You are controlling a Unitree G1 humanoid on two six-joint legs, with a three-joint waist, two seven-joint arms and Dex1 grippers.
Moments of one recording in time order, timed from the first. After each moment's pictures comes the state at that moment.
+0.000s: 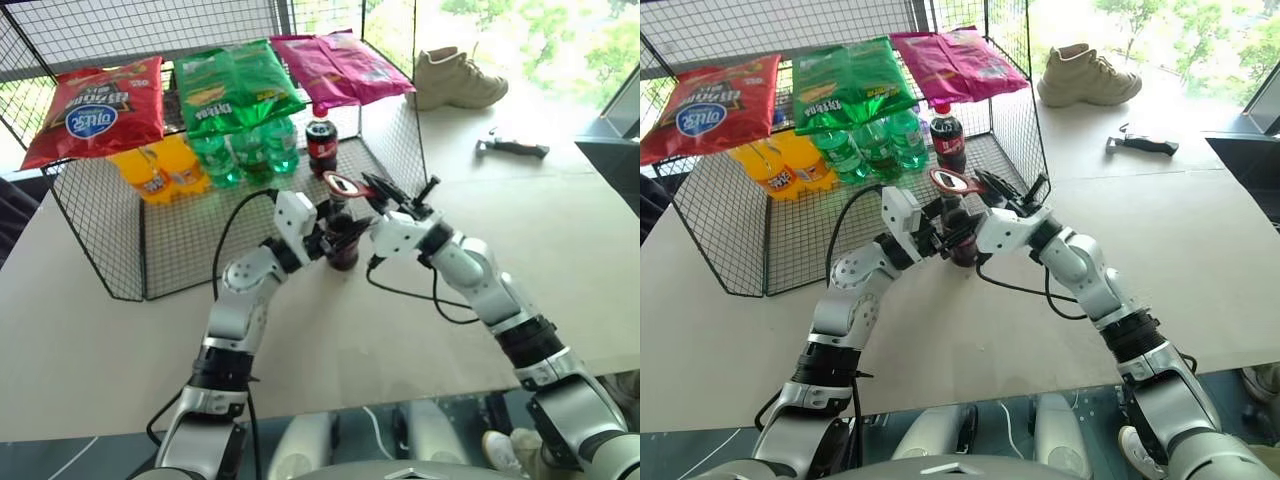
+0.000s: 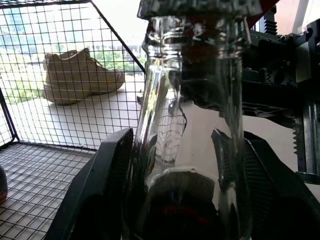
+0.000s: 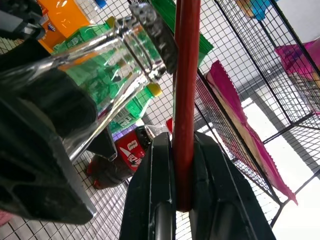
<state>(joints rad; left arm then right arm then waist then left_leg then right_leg) -0.40 0.25 -0.05 0.05 -0.32 0.03 -0.78 -0.57 -0.35 0.36 0.18 -0.47 -0.46 0.14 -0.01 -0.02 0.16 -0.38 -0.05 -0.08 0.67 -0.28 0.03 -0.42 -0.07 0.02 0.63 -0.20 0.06</state>
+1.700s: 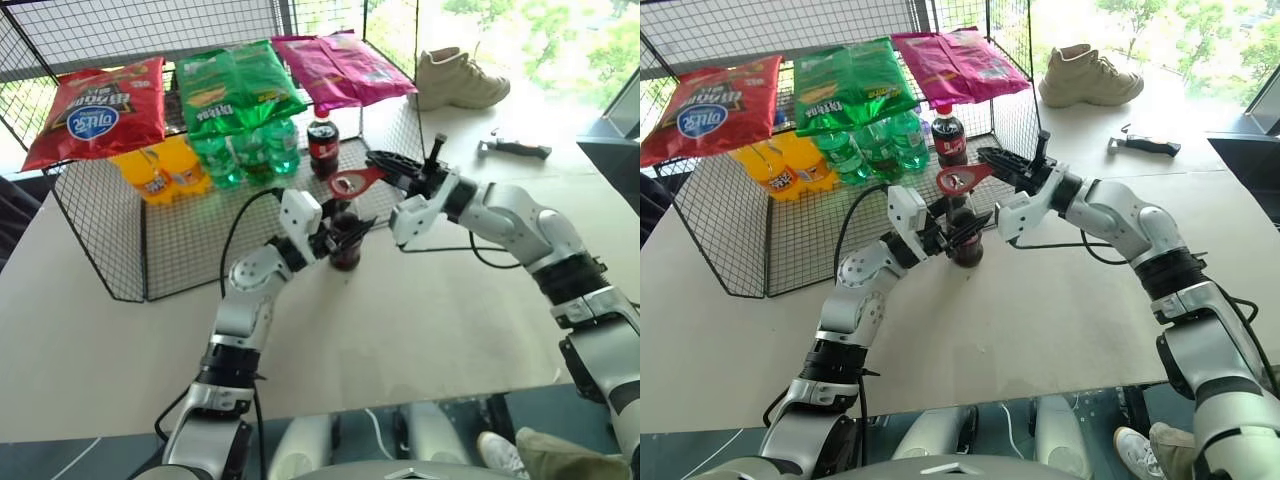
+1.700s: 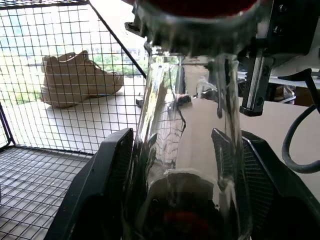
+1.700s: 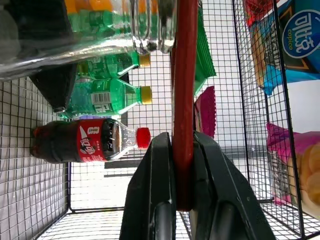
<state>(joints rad) -0.42 0.22 -0.05 0.08 -0.30 0.01 -0.78 -0.88 -0.56 0.37 0.41 -0.69 -0.74 0.12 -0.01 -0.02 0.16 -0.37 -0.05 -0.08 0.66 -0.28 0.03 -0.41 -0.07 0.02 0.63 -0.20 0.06</state>
